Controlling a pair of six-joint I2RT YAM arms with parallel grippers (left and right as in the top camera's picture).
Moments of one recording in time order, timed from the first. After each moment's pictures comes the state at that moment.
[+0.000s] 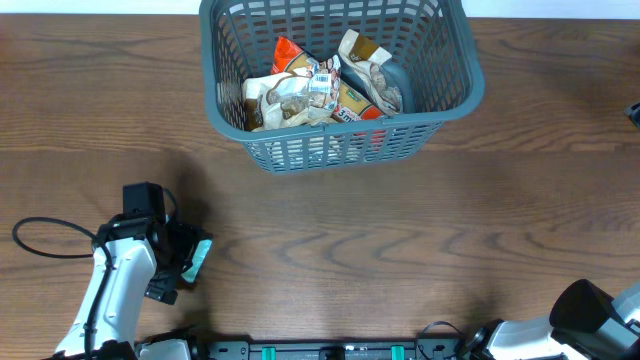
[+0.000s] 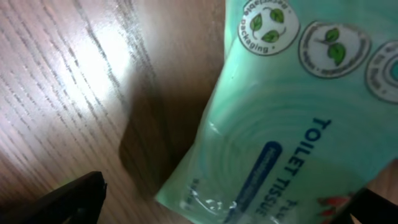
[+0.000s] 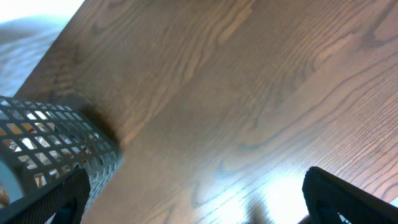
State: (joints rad) left arm 0.18 1.27 0.58 -0.83 0.02 -1.07; right arm -0.63 1.67 2.28 -1.70 -0.14 0.26
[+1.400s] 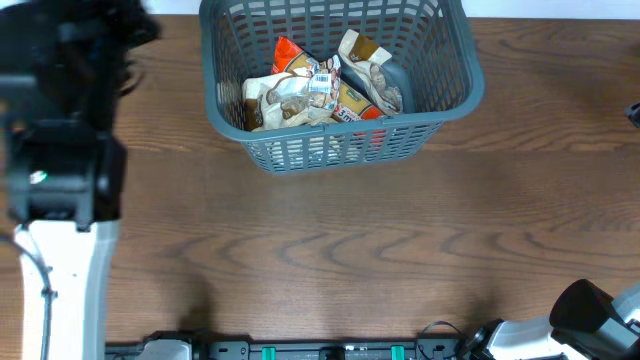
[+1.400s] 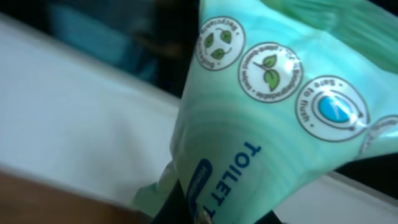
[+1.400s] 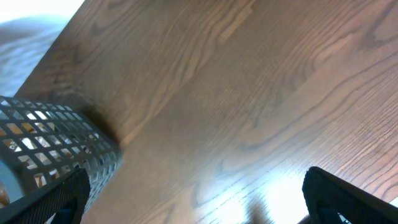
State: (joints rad) left arm -0.08 1.31 1.61 -0.27 0.05 -0.49; right arm -0.63 1.67 2.28 -1.70 -0.14 0.26
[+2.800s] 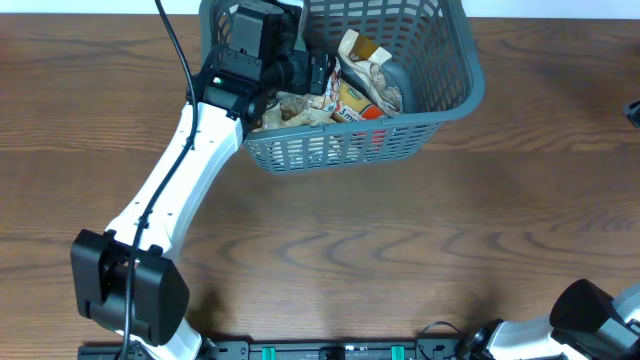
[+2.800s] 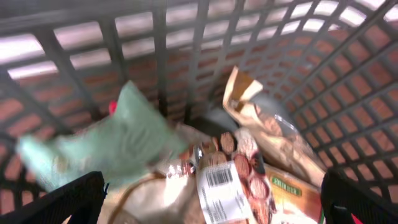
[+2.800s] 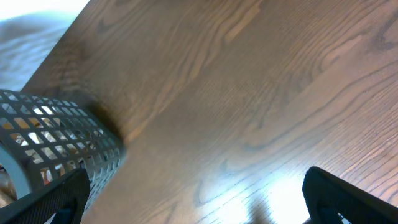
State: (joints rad) left arm -0.36 1.78 1.60 -0.46 0.12 -0.14; right arm -0.63 1.67 2.28 -1.70 -0.16 0.24
